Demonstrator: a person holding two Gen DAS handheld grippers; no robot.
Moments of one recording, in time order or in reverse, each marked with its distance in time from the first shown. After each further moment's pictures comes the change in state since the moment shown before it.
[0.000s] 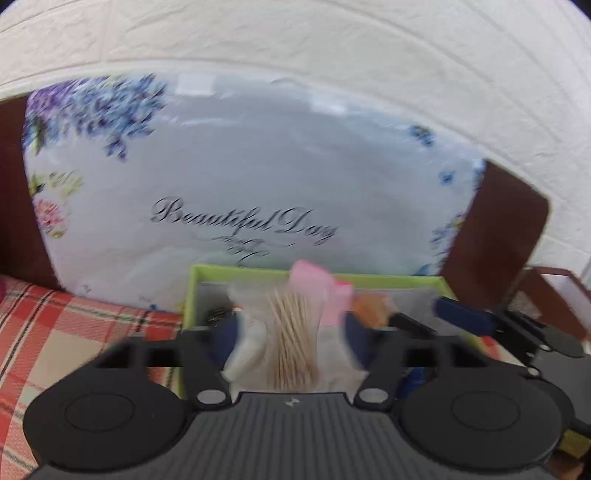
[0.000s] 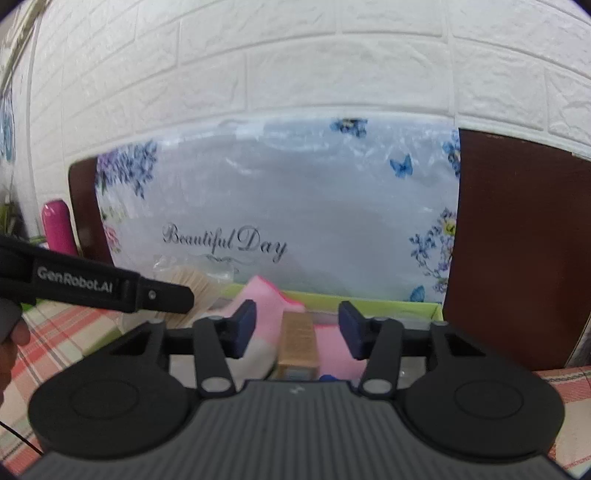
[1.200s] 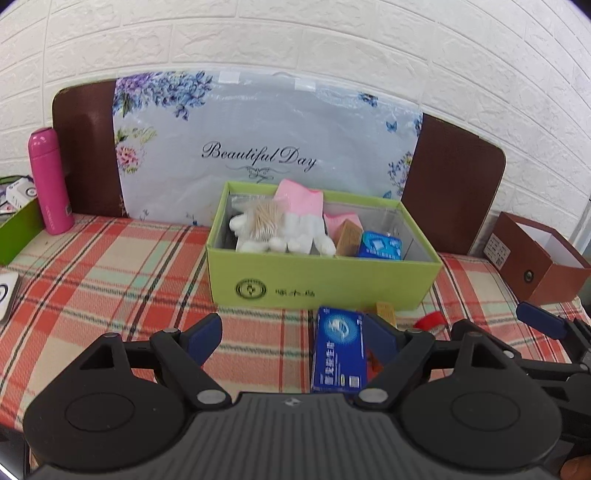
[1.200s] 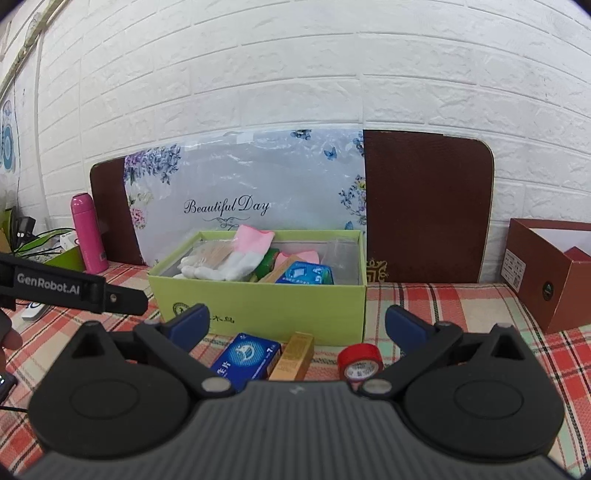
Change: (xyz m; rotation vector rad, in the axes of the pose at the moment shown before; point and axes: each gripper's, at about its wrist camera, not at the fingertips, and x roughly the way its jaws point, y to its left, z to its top) left arm -0.140 -0.043 -0.097 0.003 0.042 0.070; right arm -0.194 0.014 -0.067 0.104 -0.018 -0.080
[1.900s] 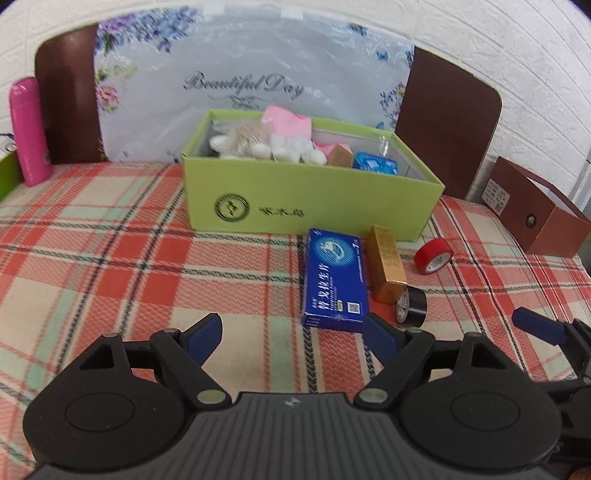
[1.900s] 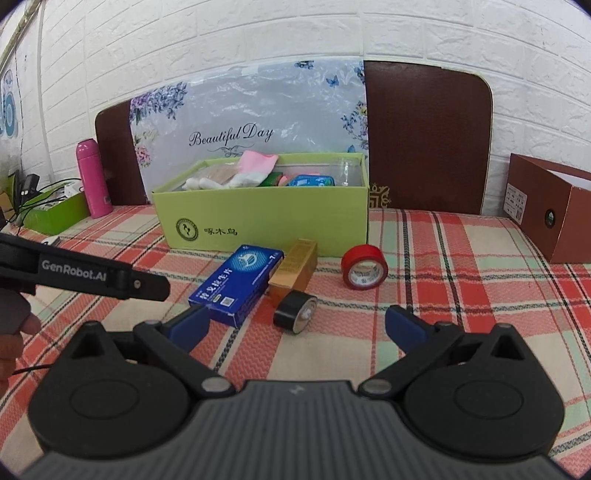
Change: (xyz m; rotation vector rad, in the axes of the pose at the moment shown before) left arm 0.040 -0.003 -0.054 0.016 0.108 -0.051; right arm -0.001 -0.001 -0.059 -0.002 0.141 0.010
